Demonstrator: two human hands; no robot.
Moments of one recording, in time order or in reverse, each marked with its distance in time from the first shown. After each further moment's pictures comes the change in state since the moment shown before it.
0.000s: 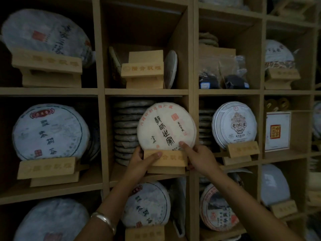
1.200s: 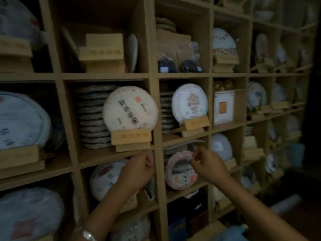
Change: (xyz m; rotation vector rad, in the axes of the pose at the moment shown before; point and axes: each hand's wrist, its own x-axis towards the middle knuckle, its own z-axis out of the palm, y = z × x) left_hand -0.103 0.008 0.053 0.758 -0.327 0.269; right_hand -0.124 0.054 -0.093 -0.522 0.130 -0.040
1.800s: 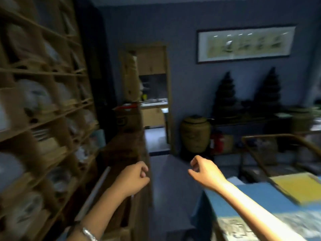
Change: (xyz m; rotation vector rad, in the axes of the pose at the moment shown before) left_hand -0.117 0.372 0.288 -0.312 -0.829 0.735; right_hand -0.396 0.147 -0.314 -0.563 0.409 1.012
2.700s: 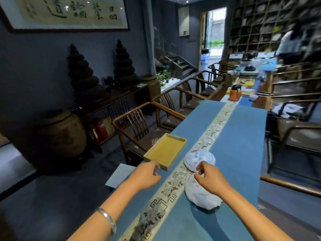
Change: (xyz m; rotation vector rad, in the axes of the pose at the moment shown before) left_hand 0.180 0.406 0.392 0.046 -0.762 0.729; right_hand -0.115 0.420 -0.157 -0.047 0.289 0.926
